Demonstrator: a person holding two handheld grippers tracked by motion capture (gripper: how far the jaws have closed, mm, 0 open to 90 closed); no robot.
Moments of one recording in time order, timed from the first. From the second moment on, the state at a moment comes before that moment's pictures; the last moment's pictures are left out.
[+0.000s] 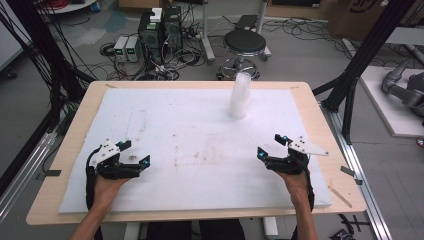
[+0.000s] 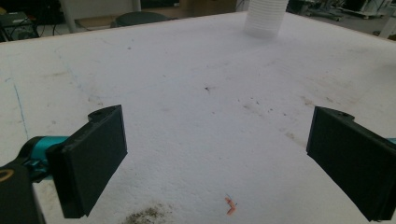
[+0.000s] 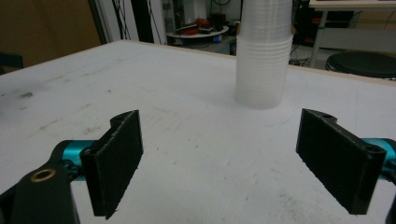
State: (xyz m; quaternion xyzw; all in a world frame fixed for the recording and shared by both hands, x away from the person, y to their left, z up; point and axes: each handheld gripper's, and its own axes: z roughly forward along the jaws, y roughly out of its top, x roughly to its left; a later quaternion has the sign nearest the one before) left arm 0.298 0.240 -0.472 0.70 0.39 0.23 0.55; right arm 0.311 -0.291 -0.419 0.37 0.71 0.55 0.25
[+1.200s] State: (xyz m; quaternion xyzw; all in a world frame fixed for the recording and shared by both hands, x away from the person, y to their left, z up) left arm 0.299 0.237 -0.471 0.71 0.38 0.23 0.54; right arm 0.433 -0.283 -0.267 0.33 0.78 0.48 0.23
